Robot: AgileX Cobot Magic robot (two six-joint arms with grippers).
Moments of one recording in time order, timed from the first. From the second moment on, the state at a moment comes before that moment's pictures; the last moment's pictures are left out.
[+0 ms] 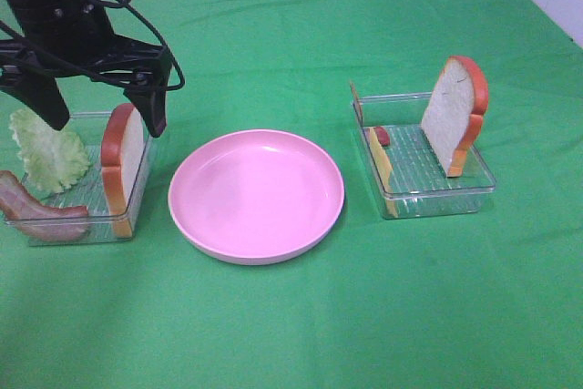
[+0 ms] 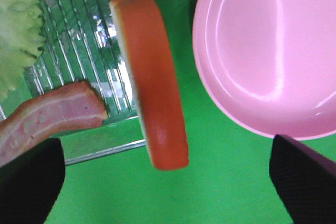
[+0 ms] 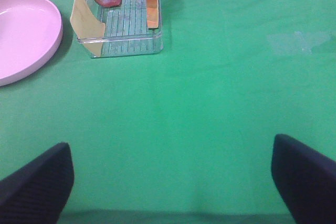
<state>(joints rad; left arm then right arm) -0.35 1.91 -1.55 -0.06 1.16 -0.19 0.03 0.00 -0.46 0.02 1.11 -0.04</state>
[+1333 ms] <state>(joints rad) -0.35 2.04 -1.55 0.01 1.11 -0.17 0.03 0.00 -0.46 0.02 1.11 -0.04</state>
